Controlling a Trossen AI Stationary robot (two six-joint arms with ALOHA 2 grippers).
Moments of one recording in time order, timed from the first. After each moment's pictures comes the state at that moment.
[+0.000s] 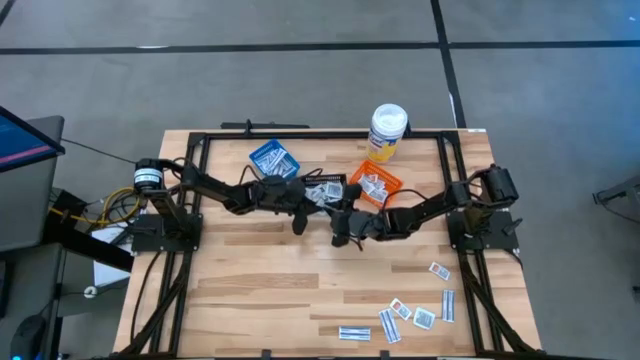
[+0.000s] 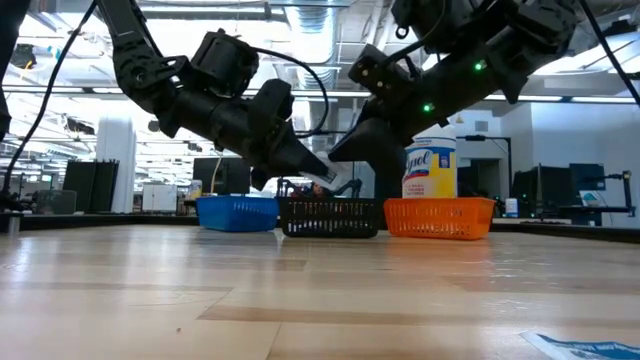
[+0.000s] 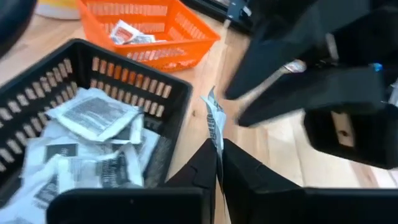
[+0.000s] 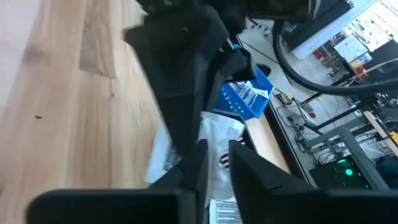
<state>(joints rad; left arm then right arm) 0.14 1.58 0.62 0.73 0.12 -0.28 0.14 1.78 0.80 0.51 0.68 -0.38</state>
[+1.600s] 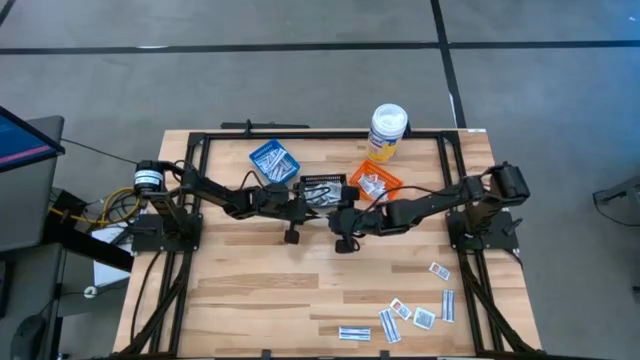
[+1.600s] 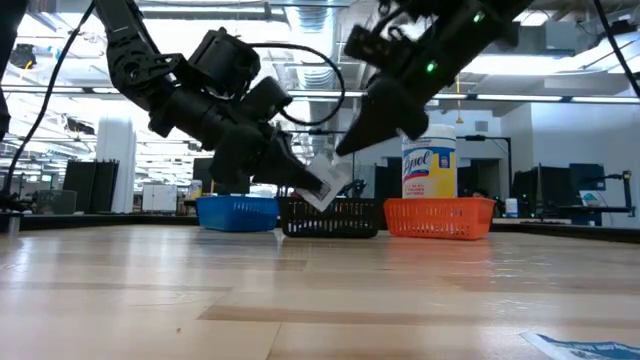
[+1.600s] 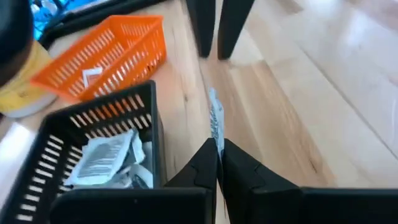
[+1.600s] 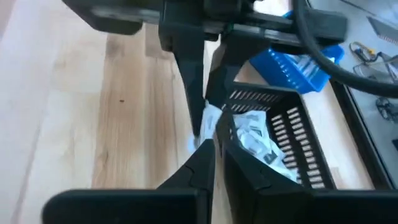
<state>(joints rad) 0.08 1.58 0.62 0.66 0.09 0.40 0.14 1.70 0.99 -0.05 0.47 -0.12</state>
